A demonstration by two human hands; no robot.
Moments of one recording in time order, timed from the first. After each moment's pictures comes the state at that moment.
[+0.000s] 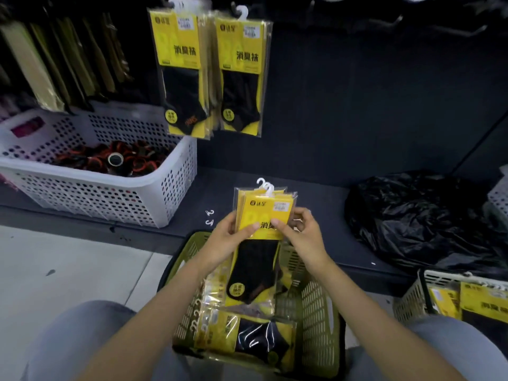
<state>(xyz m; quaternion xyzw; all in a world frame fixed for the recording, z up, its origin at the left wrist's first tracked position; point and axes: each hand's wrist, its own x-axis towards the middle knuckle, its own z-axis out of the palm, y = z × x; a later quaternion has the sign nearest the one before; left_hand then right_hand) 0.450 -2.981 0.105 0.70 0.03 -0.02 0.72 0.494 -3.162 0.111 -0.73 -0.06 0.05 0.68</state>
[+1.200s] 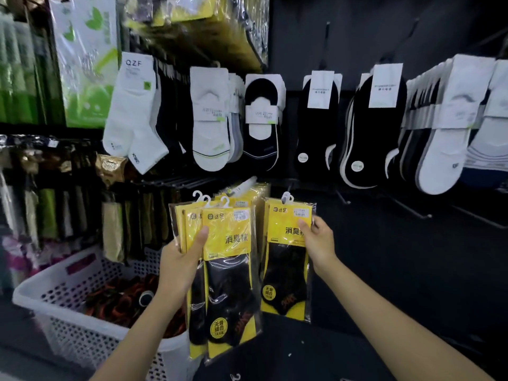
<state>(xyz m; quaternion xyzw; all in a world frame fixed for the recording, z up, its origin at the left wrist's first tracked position) 0.529 -2.822 0.312 0.70 0.13 0.41 0.56 0.678 -3.031 0.324 -0.65 -0.14 -0.08 0.74</state>
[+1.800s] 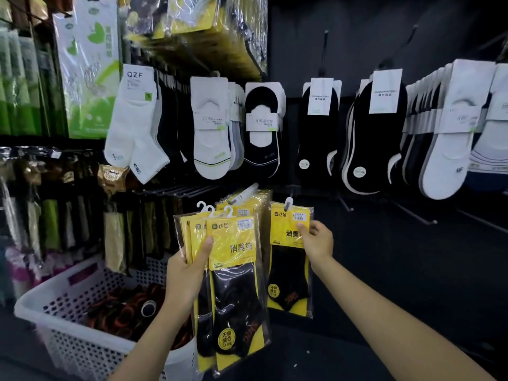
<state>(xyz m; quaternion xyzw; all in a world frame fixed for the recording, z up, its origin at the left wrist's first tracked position) 0.537 -2.824 0.308 0.69 0.11 0.41 0.59 0.710 -3.017 0.321 -0.71 -0.07 -0.13 0.69</state>
